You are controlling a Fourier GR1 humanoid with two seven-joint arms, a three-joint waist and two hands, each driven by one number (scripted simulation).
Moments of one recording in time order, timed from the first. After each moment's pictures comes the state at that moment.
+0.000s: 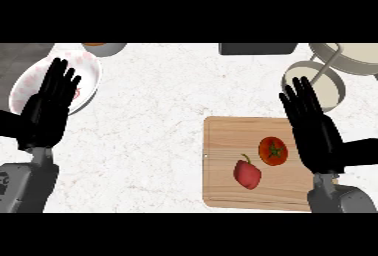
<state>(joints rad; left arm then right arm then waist) -0.27 0.33 0.02 -1.50 0.36 0.17 0.08 -0.14 -0.20 0.13 -1.69 -0.46 -0.22 0.09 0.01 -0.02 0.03</state>
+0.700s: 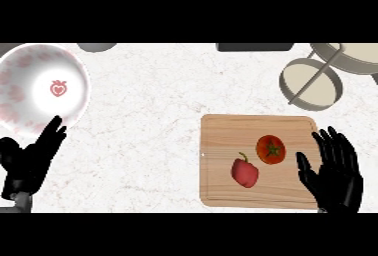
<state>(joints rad) 0.01 0.45 -0.03 -1.39 0.26 0.10 0.13 0.13 -0.04 -0.07 -1.50 -0.47 -0.15 -0.57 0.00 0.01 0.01</state>
